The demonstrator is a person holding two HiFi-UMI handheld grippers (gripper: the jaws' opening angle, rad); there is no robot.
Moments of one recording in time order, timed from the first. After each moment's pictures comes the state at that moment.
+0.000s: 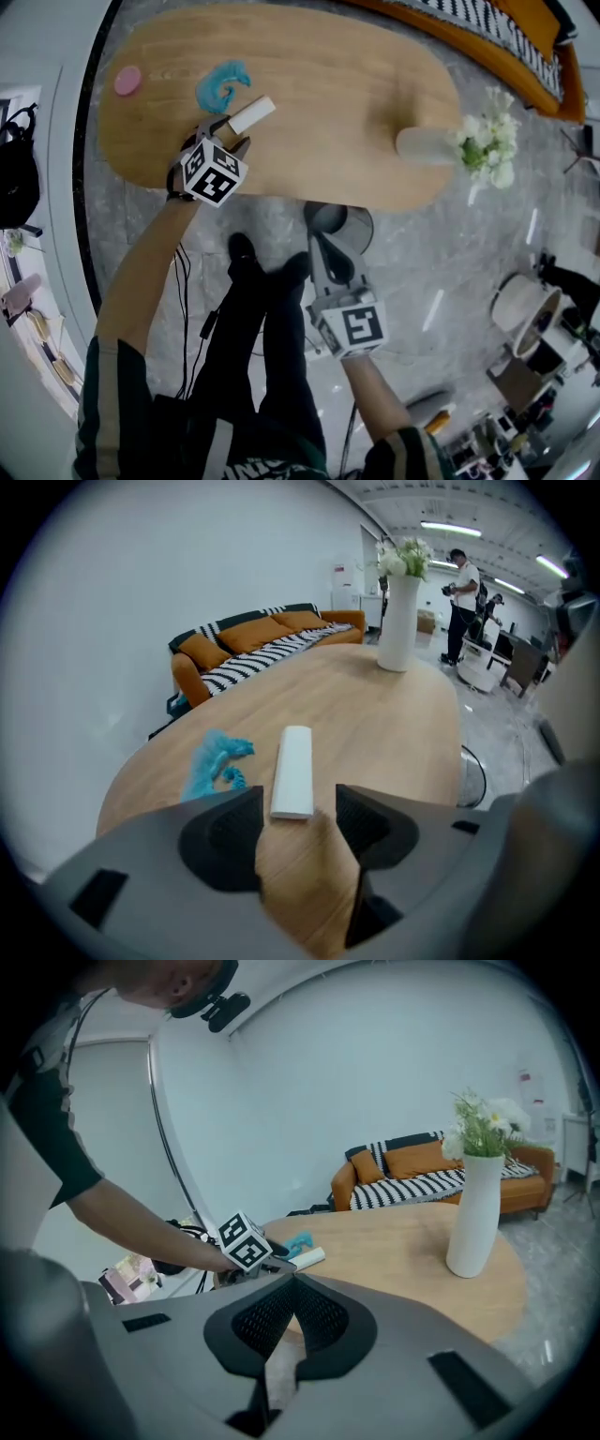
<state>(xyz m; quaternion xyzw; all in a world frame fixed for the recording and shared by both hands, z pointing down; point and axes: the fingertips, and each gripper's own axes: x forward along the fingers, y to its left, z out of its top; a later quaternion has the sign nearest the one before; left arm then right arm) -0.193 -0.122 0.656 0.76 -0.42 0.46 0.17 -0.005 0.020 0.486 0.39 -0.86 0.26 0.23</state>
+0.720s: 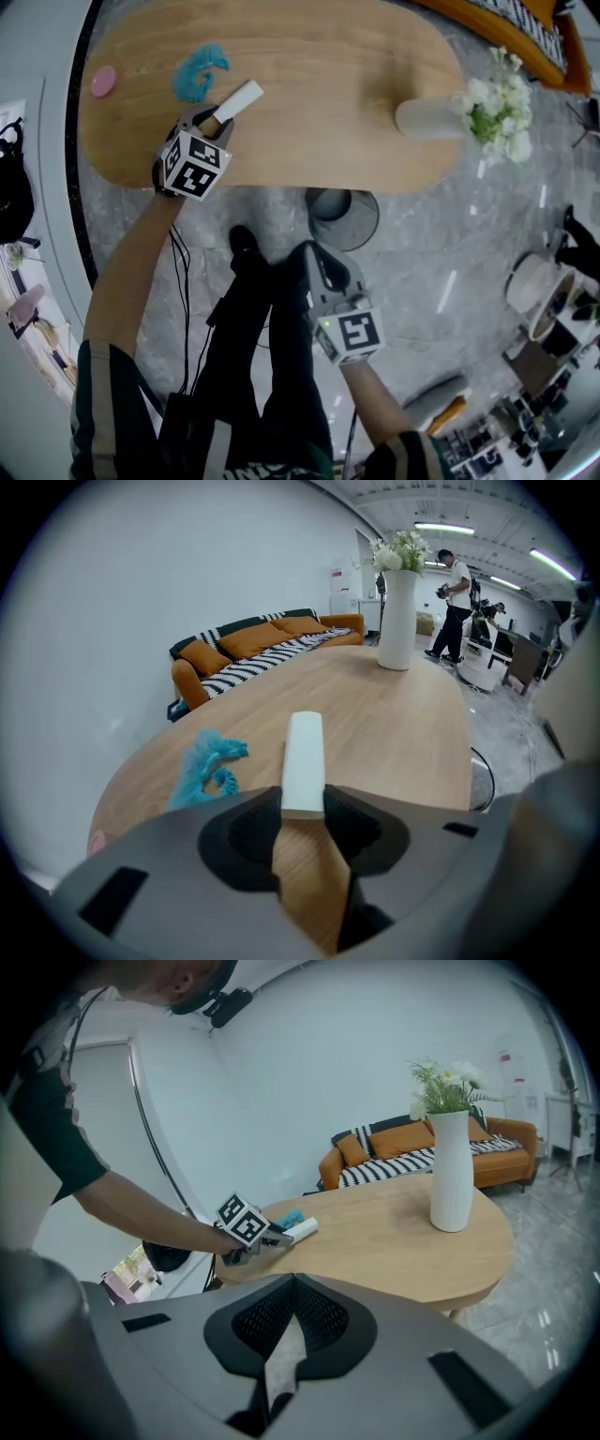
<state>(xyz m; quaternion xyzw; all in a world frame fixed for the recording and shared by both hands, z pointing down) -0.189 -0.127 0.670 0.77 -0.43 0.45 0.15 0.019 0.066 0.531 0.40 -0.83 0.31 0.25</state>
